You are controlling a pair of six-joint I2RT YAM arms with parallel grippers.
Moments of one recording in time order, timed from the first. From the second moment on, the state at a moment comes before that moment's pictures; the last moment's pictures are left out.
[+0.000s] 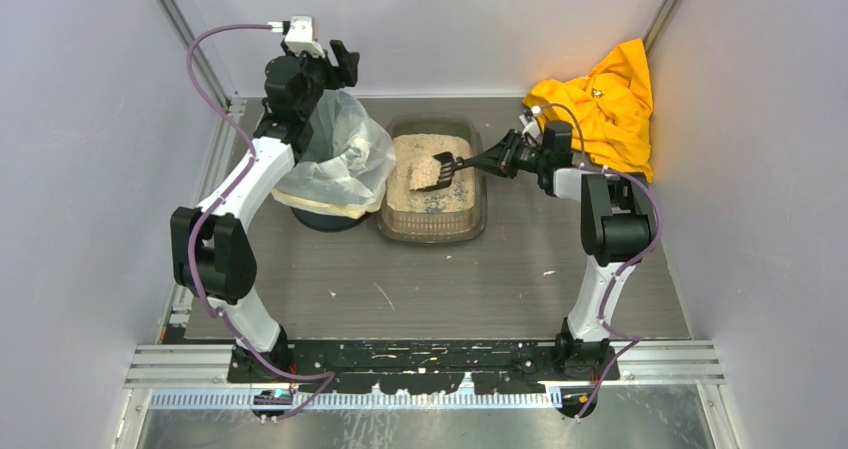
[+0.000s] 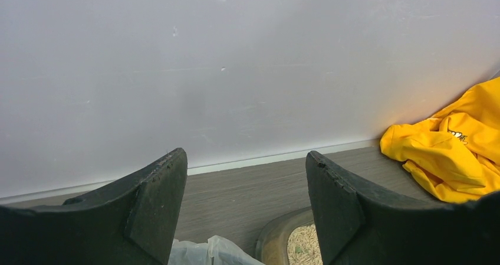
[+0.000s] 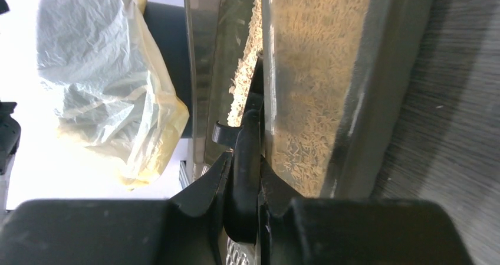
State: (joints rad) left arm -0.23 1.72 1.49 0.35 0.05 -0.16; right arm 0.04 1.96 1.09 0.43 -0.92 0.83
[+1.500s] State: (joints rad) left arm -0.23 1.66 1.44 0.34 0.05 -0.13; right arm -0.05 2.17 1.09 1.32 -1.13 1.55
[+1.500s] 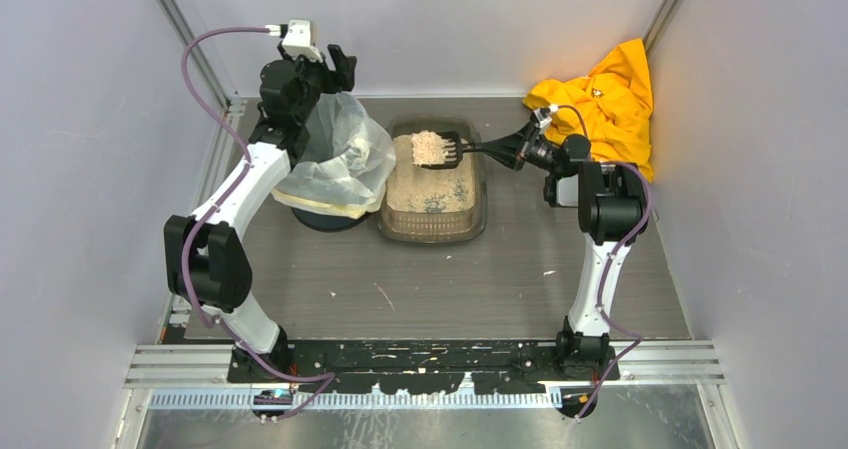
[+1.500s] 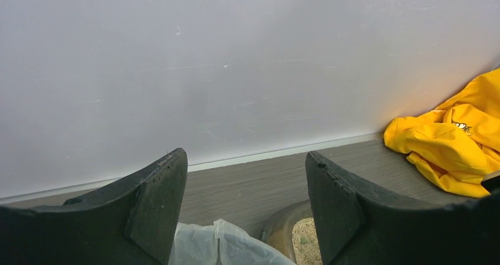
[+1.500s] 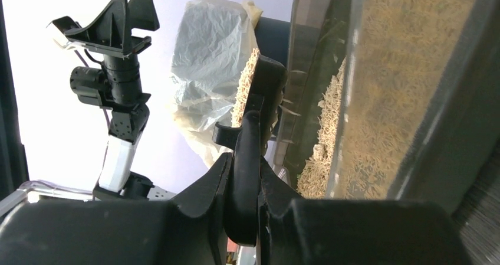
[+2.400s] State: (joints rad) left arm -0.23 1.65 1.43 0.34 0.05 -0.13; right arm -0.07 2.17 1.09 1.34 -1.13 1.57
